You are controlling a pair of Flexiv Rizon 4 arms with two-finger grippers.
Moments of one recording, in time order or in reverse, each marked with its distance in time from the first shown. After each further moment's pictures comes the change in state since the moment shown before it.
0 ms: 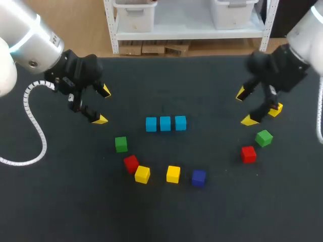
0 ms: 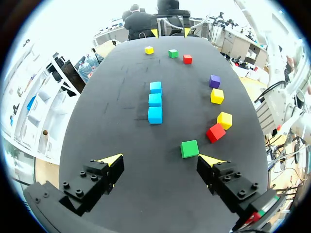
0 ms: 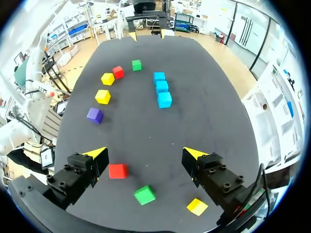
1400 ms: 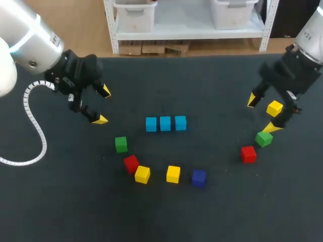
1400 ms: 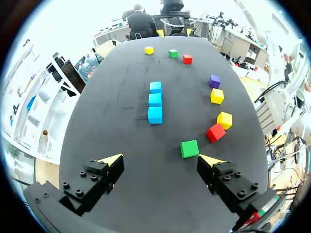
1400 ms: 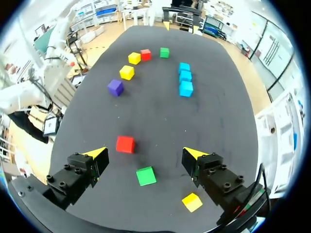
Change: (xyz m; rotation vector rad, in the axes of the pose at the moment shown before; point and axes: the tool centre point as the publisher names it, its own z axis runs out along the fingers) left arm 0.000 0.000 0.000 0.000 0.000 0.000; right arm 0.044 0.010 -0.009 -0.104 0.081 -0.245
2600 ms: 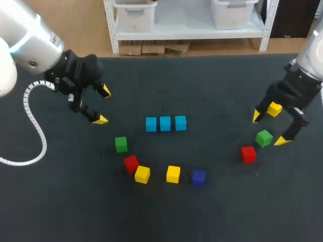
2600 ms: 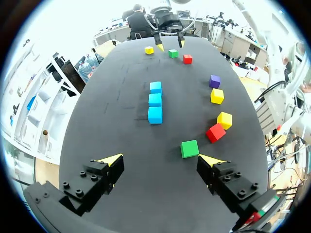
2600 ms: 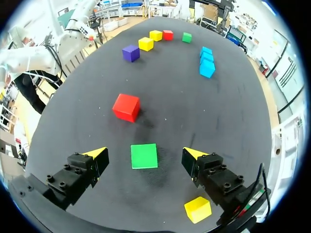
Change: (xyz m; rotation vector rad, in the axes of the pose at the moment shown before) left arm 0.000 0.000 0.000 0.000 0.000 0.000; right arm 0.065 -0.006 0.049 -0.081 0.004 -0.190
